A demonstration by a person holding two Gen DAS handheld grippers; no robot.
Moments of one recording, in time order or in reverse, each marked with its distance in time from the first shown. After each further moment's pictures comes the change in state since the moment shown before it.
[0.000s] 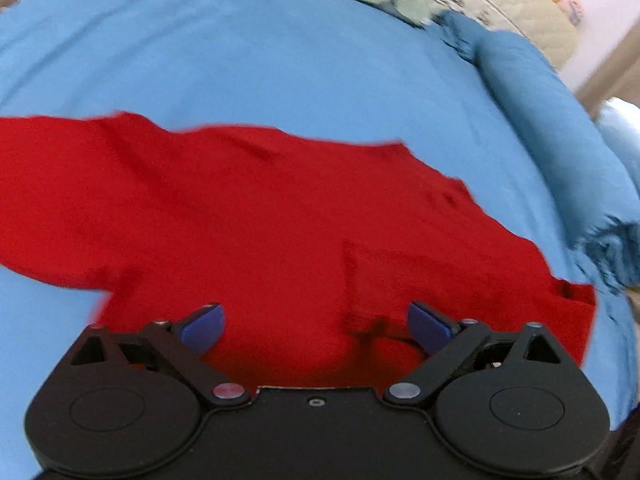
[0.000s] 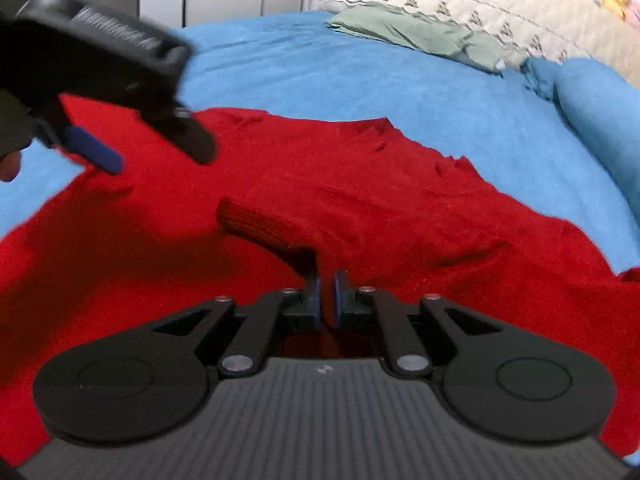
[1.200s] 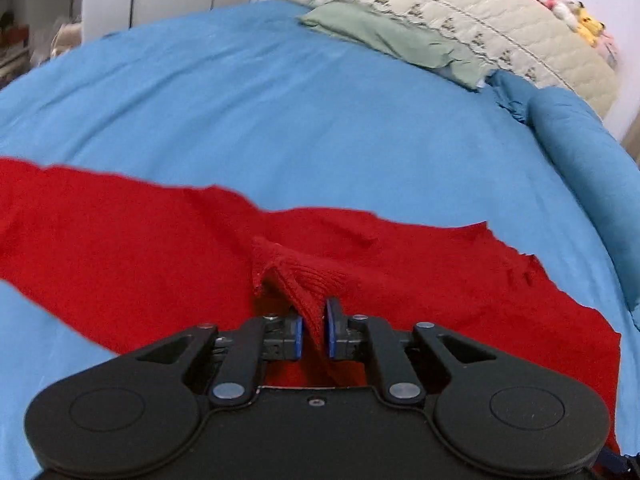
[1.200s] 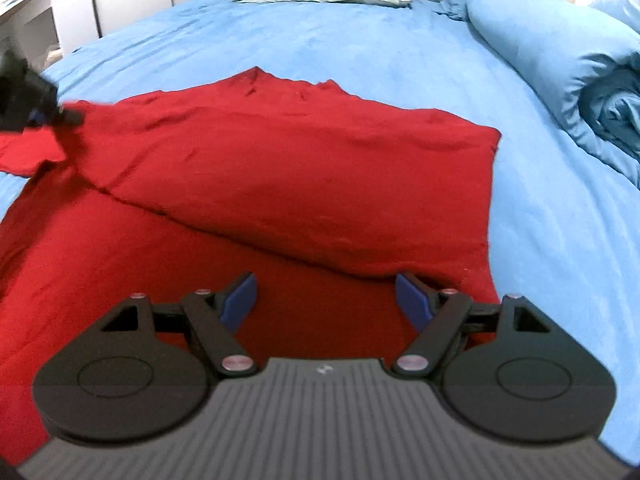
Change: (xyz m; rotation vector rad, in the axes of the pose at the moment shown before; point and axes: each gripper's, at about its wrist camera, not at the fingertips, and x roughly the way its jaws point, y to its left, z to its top) left arm -0.006 0.059 0.018 -0.040 -0.227 0.211; right arm -0.057 -0.078 -0.053 0.284 0.128 -0.118
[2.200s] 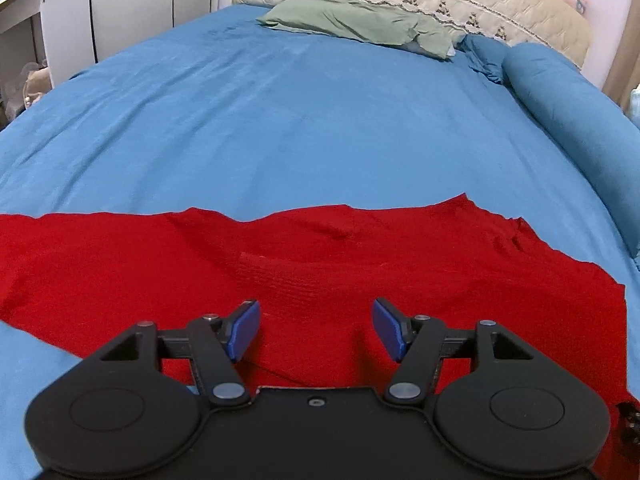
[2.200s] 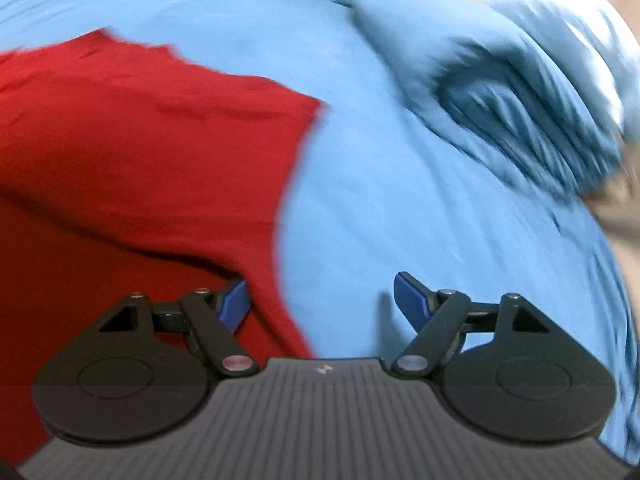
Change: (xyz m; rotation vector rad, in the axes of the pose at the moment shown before) left arm 0.001 -0.030 0.007 0.176 0.027 0.009; right arm 0.002 -0.073 -0.008 0.066 0.069 -0.429
